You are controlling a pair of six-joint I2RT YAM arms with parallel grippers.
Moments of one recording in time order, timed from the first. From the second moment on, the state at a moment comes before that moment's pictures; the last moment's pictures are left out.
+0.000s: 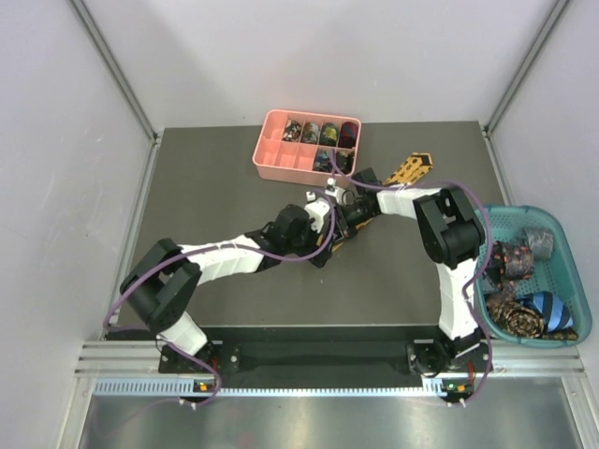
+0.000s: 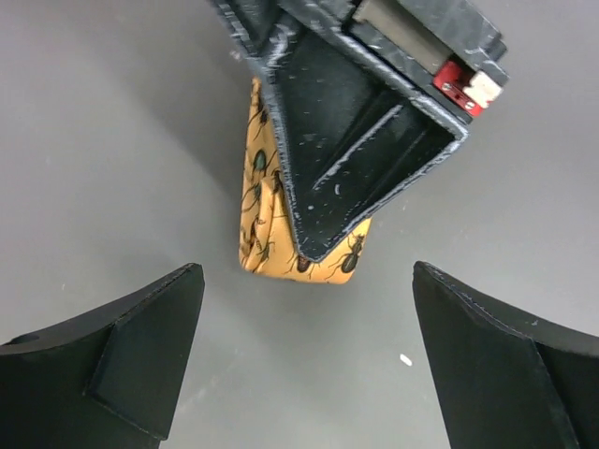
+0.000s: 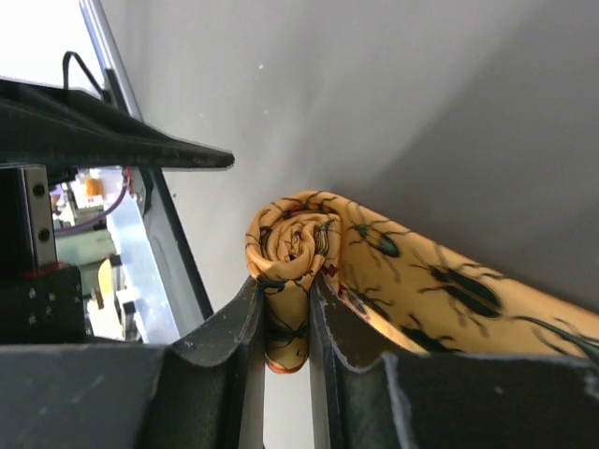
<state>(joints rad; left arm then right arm) -0.77 1.59 0.83 0.10 0.06 -0.14 0.43 2.11 1.32 -0.39 -0.99 0.11</state>
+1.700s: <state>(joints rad) -0.80 1.86 1.08 -0.06 0.10 0.05 0.40 2.12 1.36 -0.49 -0.90 0.08</state>
